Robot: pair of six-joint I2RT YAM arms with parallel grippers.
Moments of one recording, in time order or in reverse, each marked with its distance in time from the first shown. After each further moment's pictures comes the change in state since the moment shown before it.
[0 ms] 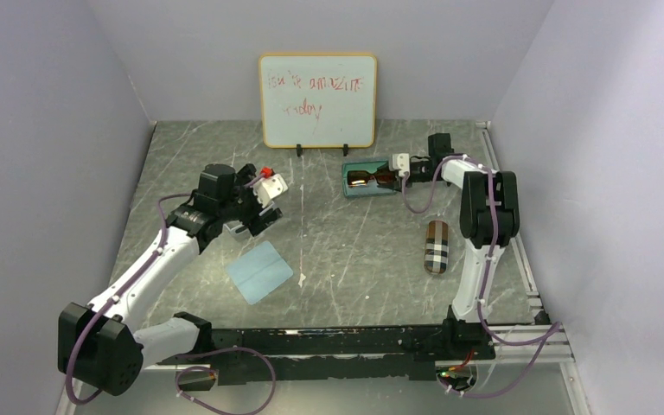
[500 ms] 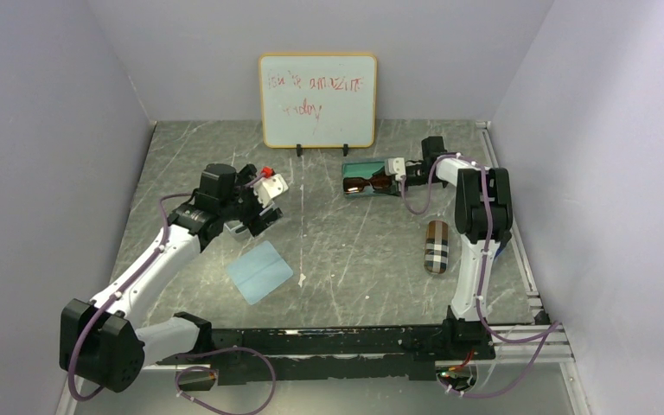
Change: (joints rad) left arm 0.005 0.018 0.000 0.001 0.009 0.000; right arm 0.022 0.074 0.060 -0.119 -0.014 -0.107
